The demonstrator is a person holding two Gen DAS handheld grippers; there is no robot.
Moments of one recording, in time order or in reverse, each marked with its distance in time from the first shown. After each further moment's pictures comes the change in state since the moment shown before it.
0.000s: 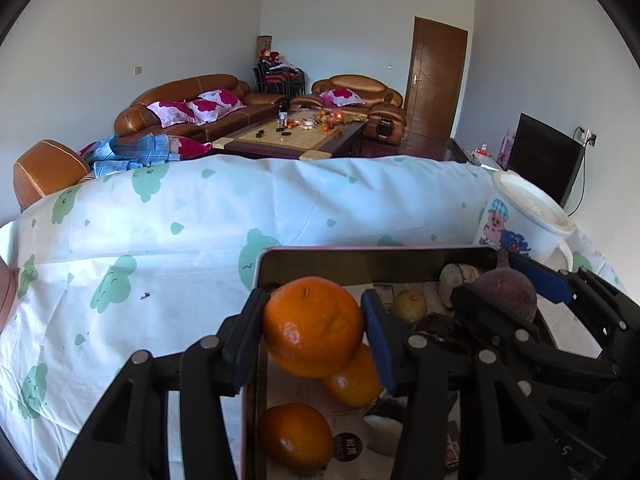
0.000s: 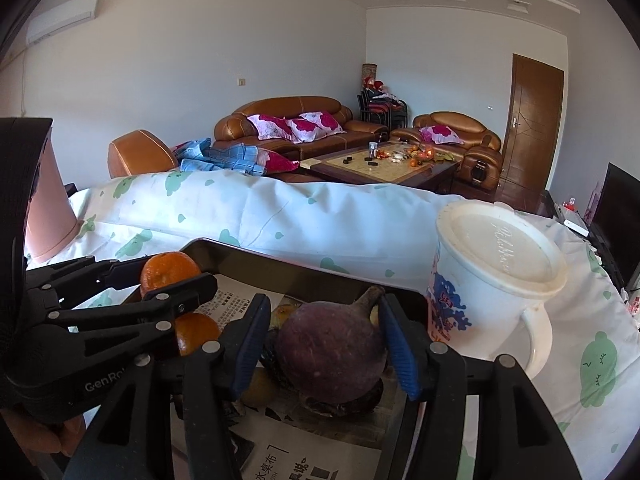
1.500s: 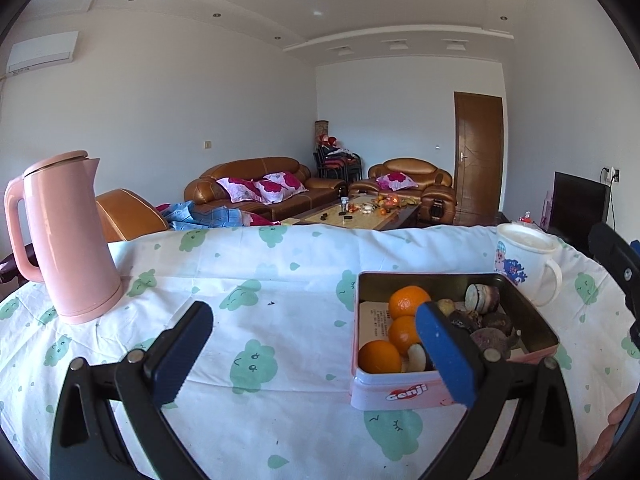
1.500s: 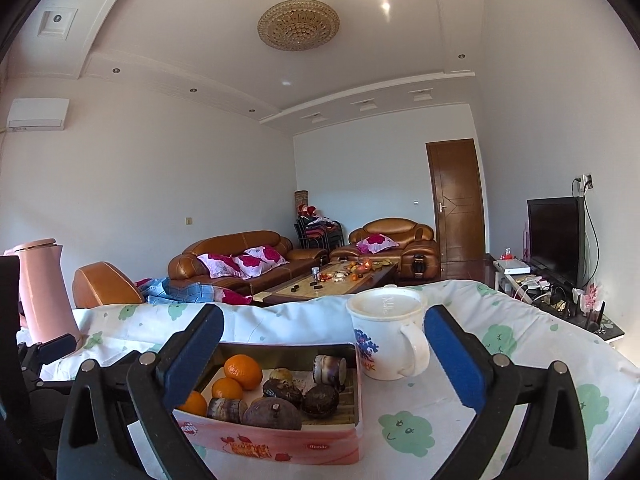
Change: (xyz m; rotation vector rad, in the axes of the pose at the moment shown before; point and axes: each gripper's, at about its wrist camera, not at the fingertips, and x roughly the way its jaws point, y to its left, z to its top) left arm -0.116 0.024 -0.066 -0.041 -0.345 0.222; right arm -0.135 0.034 -0.050 0.175 -0.502 -0.220
